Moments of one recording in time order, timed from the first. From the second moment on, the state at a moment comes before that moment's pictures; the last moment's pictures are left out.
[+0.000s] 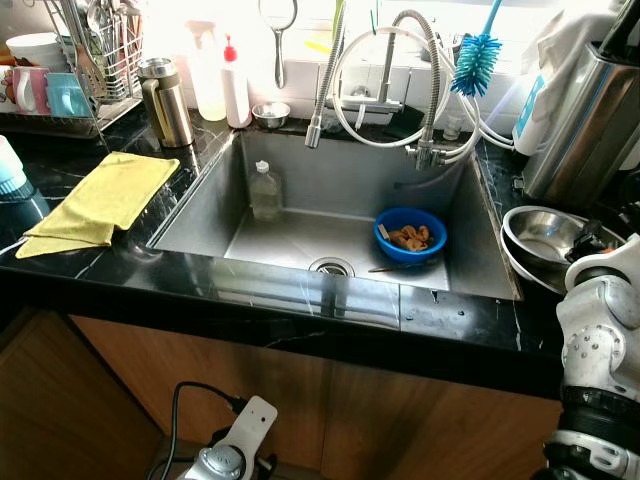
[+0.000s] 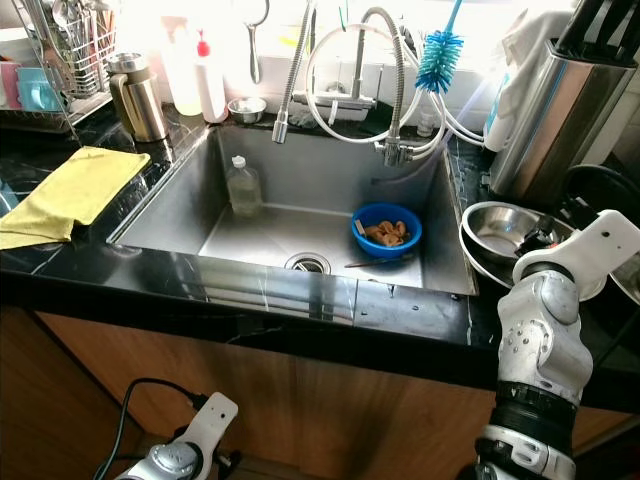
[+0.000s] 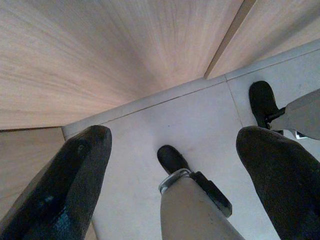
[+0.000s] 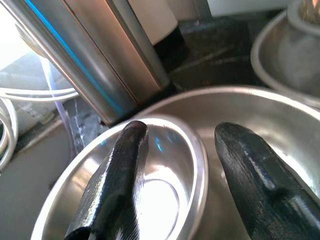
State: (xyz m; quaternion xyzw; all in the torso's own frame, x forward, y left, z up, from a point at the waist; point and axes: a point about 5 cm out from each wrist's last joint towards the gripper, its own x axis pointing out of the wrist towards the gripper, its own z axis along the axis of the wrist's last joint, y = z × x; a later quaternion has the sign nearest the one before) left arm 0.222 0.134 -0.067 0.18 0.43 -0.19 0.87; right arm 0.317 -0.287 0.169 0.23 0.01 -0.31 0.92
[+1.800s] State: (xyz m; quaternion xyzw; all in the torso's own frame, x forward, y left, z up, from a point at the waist) left arm 0.219 0.127 -0.068 0.17 0.44 -0.20 0.86; right arm 0.347 -0.282 0.172 0.29 0.08 -0.30 0.90
